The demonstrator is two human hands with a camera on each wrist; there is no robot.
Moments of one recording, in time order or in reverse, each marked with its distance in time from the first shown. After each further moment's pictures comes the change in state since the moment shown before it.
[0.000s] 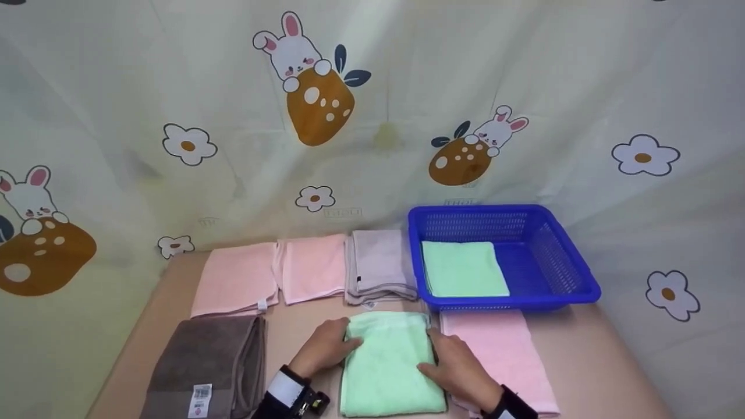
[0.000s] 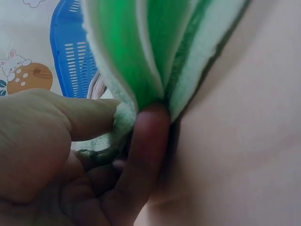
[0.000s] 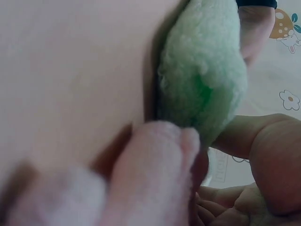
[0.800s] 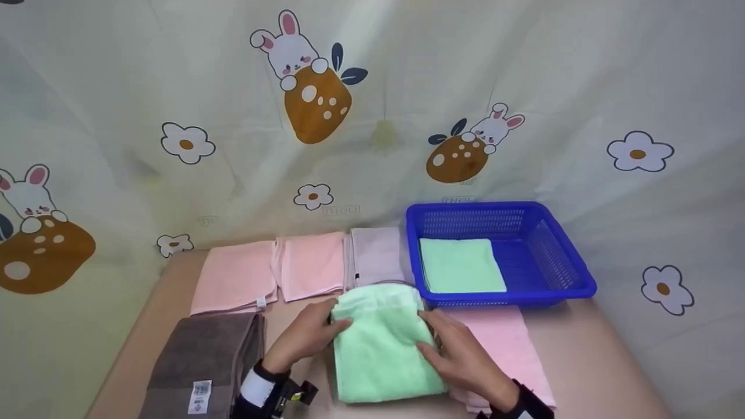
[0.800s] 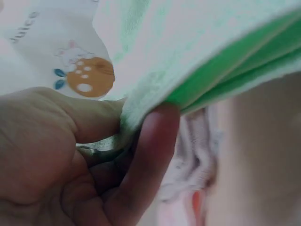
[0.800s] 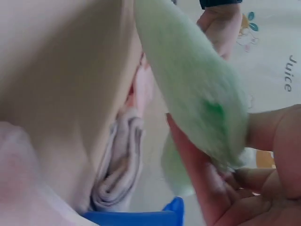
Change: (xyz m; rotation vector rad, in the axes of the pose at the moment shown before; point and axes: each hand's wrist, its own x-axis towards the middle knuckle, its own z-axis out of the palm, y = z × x) left_hand -0.020 0.028 -0.054 -0.122 0.027 0.138; right_hand -0.010 -0.031 -0.038 0.048 0.242 -0.368
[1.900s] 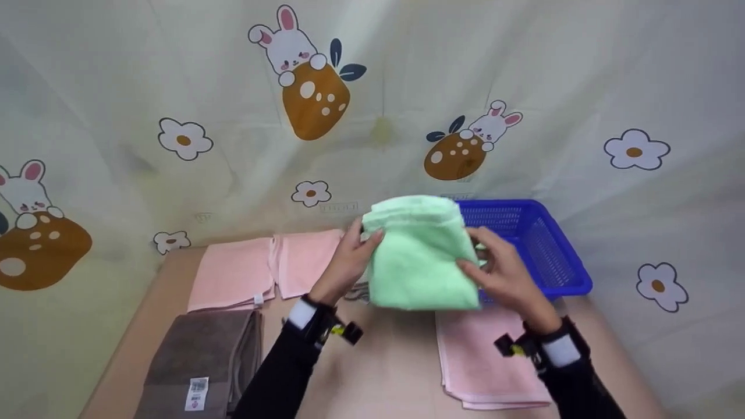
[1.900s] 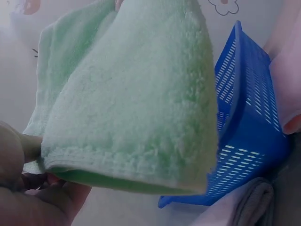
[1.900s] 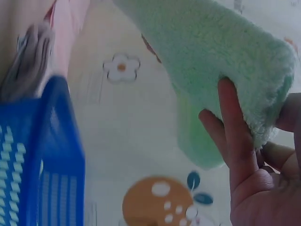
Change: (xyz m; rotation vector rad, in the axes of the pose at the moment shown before) left_hand 0.100 0.072 -0.003 -0.677 0.202 -0.001; right_hand 0.066 0.022 -0.105 0.346 0.137 0.078
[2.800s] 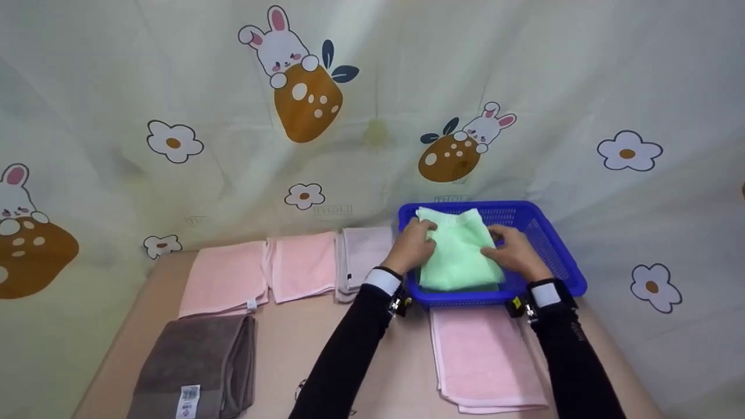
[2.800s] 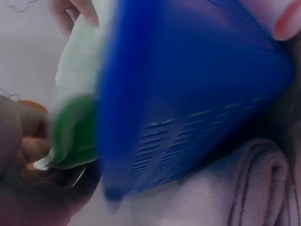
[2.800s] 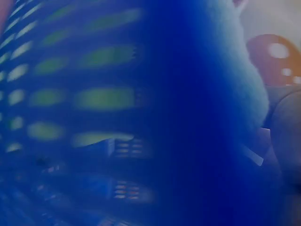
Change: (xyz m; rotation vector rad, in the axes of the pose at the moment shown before) left_hand 0.099 -0.047 0.095 0.832 -0.086 0.097; right_hand 0.030 0.131 -0.061 -0.345 -0.131 0.468
